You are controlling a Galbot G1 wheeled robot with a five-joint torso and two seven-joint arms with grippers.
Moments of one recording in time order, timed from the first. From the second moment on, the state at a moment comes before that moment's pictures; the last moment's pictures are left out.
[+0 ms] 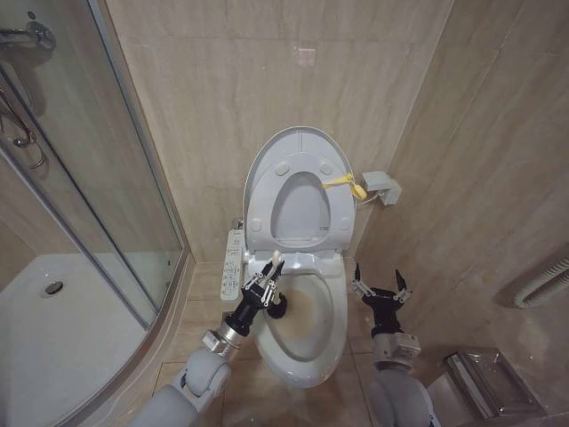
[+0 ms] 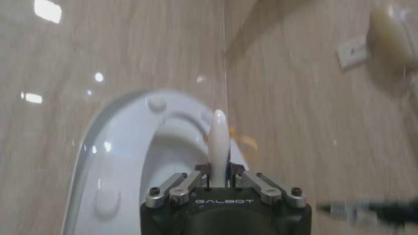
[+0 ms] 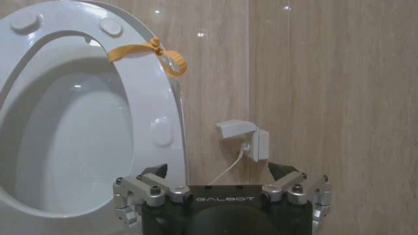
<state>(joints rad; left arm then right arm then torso) 1.03 -1.10 0.05 -1.74 -0.37 -0.64 0.12 -1.42 1.45 0.48 2.03 0.08 0.09 0.35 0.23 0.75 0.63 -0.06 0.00</state>
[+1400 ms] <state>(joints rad) 1.56 -1.06 -0.44 -1.77 -0.26 -0.81 -0.09 -1.42 1.45 0.48 2.03 0.08 0.09 0.35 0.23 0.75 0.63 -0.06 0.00</state>
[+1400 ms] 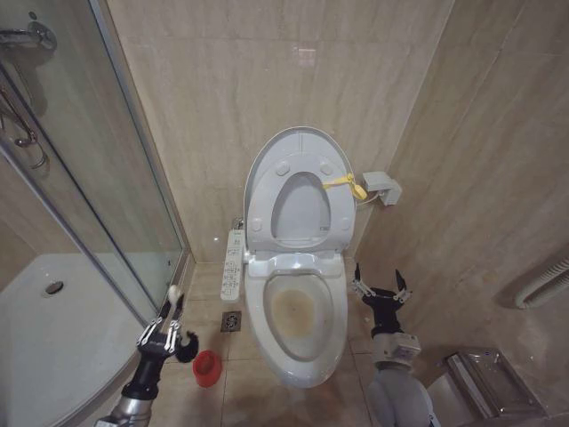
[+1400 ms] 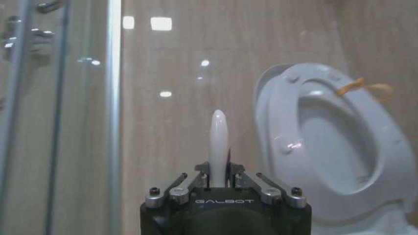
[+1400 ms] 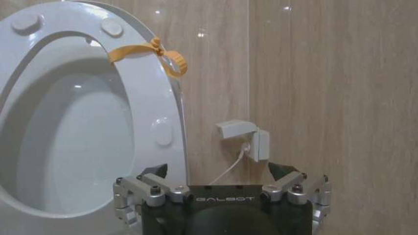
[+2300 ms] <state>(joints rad) 1.27 -1.16 -0.30 -1.29 -0.30 -0.82 -0.08 -1.42 1.45 0.48 2.03 0.08 0.09 0.35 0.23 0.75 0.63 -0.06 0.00</state>
